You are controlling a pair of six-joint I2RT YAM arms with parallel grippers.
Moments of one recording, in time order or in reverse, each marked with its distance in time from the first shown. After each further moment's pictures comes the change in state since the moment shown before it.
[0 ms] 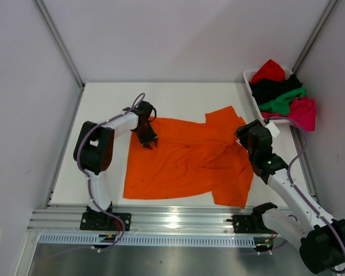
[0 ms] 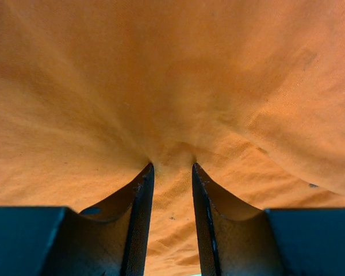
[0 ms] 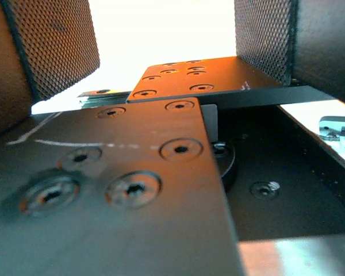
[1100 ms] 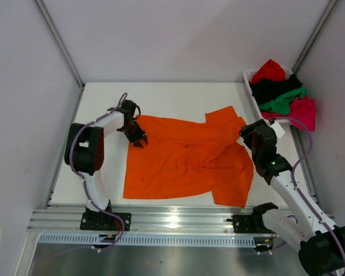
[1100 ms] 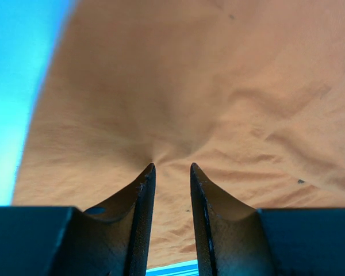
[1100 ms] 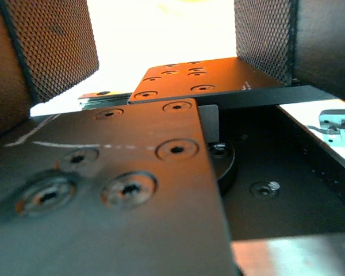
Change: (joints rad) left arm 0.148 -0.045 -0.060 0.019 0.116 0.014; right arm -0.035 -0.039 0.026 -0.061 -0.001 0.000
